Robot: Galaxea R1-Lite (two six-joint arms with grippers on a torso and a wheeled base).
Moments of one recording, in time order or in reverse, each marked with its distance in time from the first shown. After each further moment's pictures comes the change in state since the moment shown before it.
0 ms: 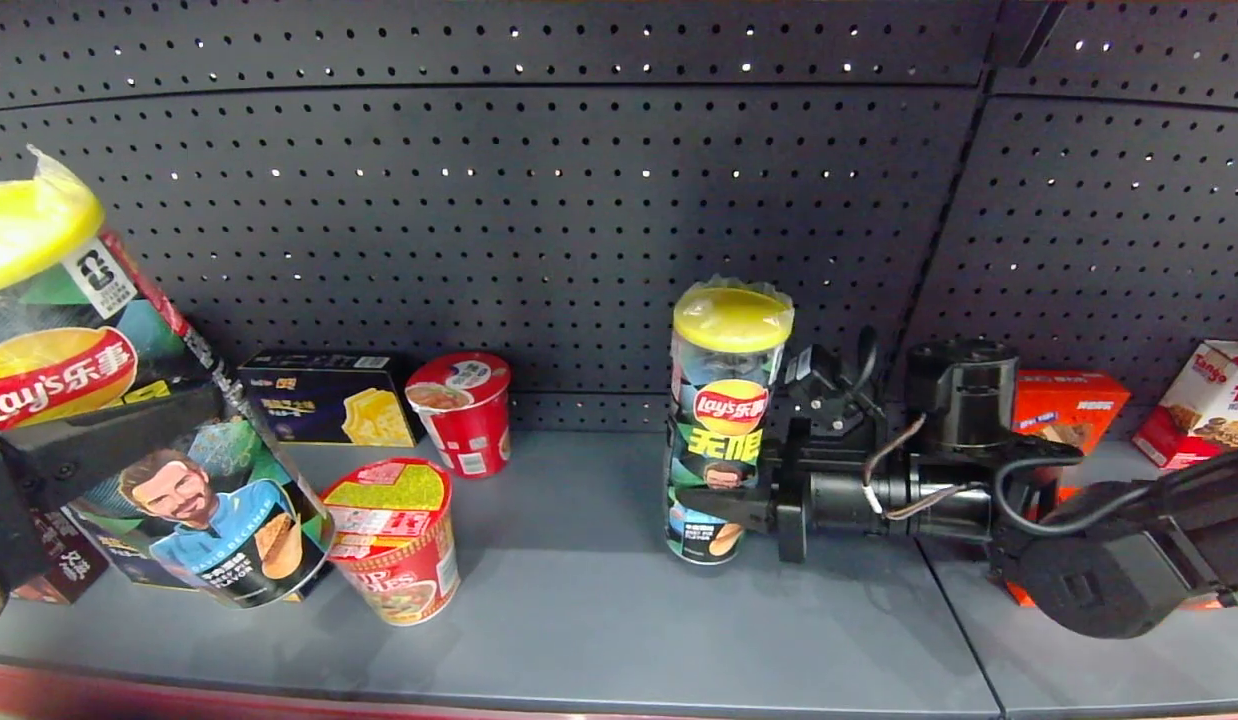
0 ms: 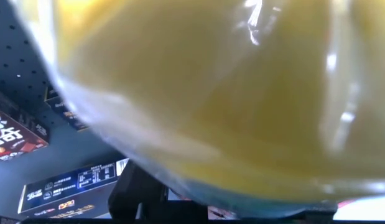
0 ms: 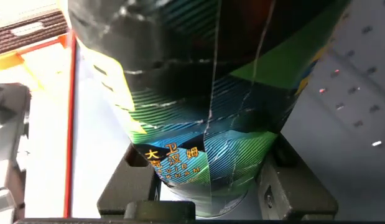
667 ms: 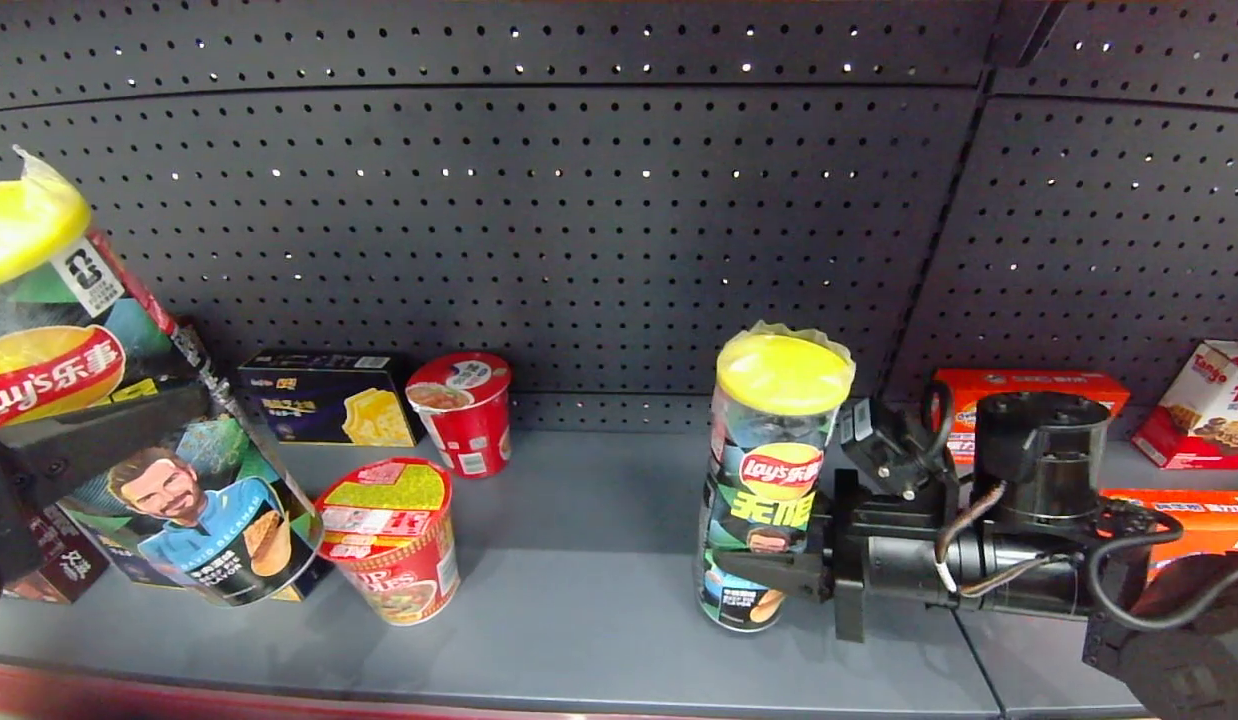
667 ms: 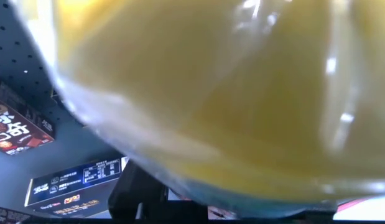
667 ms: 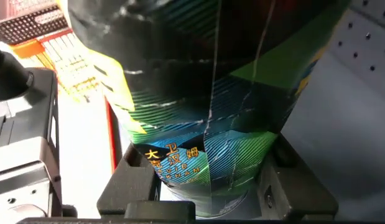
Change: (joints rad) left arm 0.023 -0.004 0.000 0.002 0.008 0.000; right arm 0.009 -0.111 0.243 -0.101 -0.005 0.005
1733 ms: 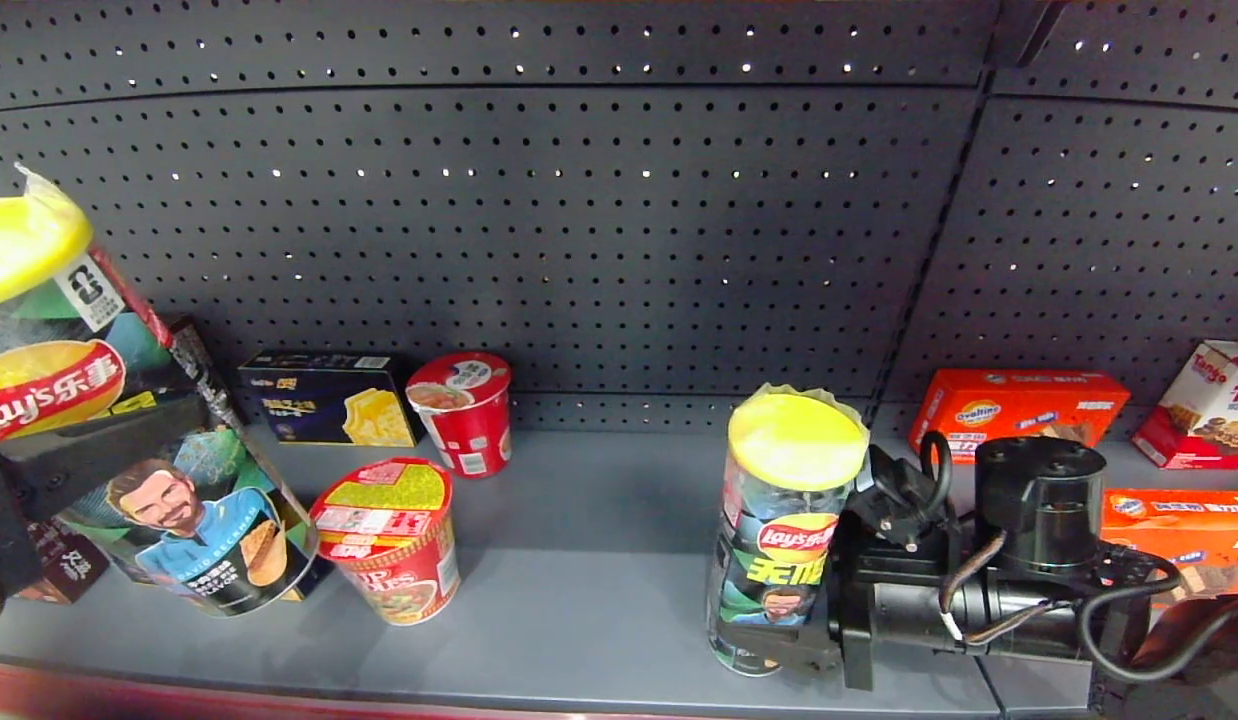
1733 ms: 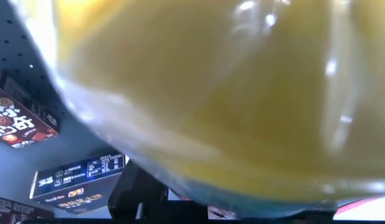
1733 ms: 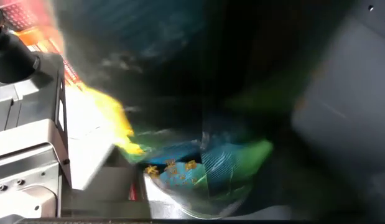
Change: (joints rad) left arm 0.002 -0.008 0.020 0.002 0.011 0.000; right arm 0.004 0.034 0.107 -0.100 0.001 0.001
